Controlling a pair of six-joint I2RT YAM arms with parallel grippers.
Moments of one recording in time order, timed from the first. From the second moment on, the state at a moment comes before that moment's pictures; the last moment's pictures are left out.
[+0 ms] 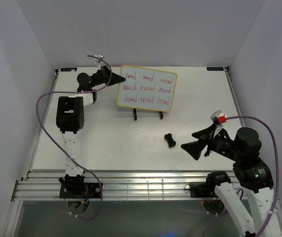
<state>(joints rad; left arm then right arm) -0.06 2.36 1.56 1.33 1.20 -1.26 0.25 0.40 0.85 -0.74 -0.71 0.14</state>
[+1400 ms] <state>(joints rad) -0.07 0.54 0.67 -0.67 0.61 -0.64 0.59 1.26 0.94 -0.70 -0.06 0.27</state>
